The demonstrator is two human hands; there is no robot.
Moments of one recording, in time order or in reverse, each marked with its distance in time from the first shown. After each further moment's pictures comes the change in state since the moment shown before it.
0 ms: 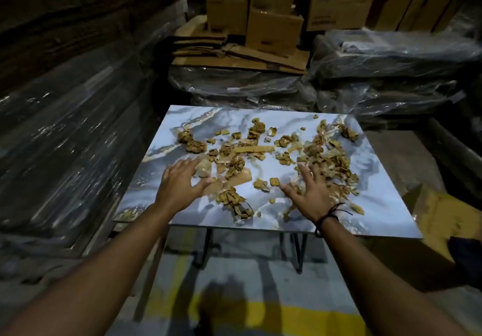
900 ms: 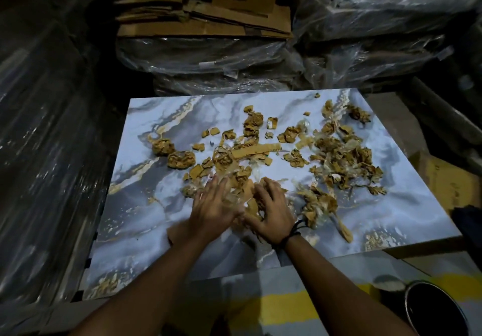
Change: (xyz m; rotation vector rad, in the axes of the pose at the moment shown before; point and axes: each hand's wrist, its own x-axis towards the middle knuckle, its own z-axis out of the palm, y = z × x) left_hand 0.090 -0.046 0.142 -0.164 -0.182 0.225; right_hand 0.070 -0.034 0.172 -0.069 -0.144 -0.040
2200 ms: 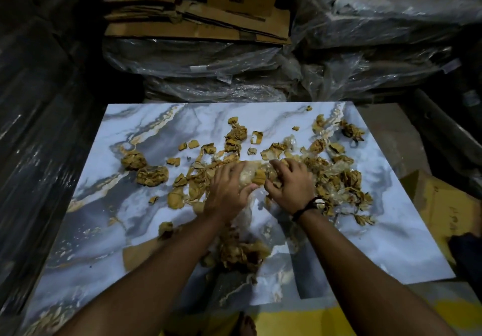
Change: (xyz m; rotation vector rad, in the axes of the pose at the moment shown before) left_hand 0.121 0.090 0.027 -0.127 0.134 0.018; right_hand 0.106 0.084 -0.096 -0.245 0.198 0.020
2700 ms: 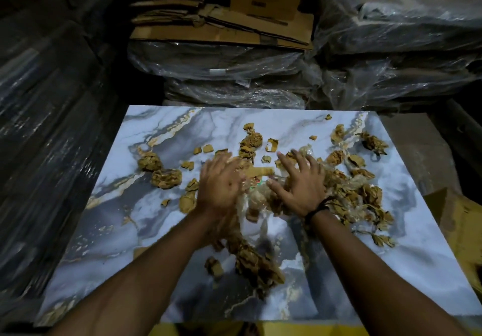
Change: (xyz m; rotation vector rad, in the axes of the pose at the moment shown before) left_hand 0.020 -0.036 -0.028 0.105 0.112 -0.057; right_hand 0.028 -0.010 -0.012 0.001 -0.109 -0.065
